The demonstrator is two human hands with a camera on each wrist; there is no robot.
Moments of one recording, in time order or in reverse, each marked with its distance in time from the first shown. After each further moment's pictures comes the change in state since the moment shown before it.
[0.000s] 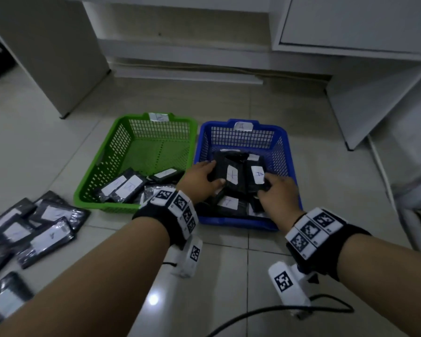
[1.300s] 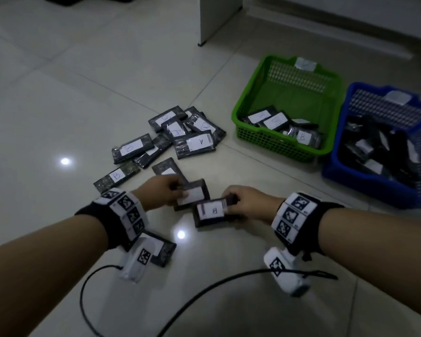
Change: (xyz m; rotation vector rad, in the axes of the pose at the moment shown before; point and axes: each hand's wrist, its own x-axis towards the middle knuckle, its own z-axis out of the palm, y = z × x) left_hand -0.321 -0.298 -0.074 -0.296 -0.042 -0.455; right_hand -0.226 -0.177 0.204 -0.019 -1.053 -0.413
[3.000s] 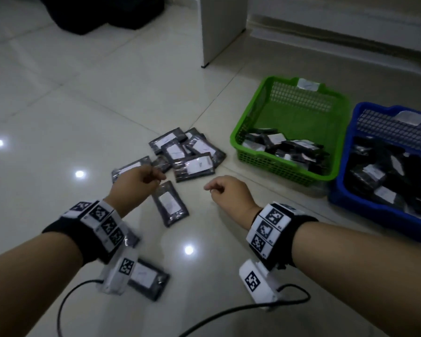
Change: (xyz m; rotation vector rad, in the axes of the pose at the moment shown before) left_hand 0.002 0.015 -0.053 -0.014 0.468 -0.032; right_hand 0.048 -0.040 -0.012 0.065 0.434 -0.170
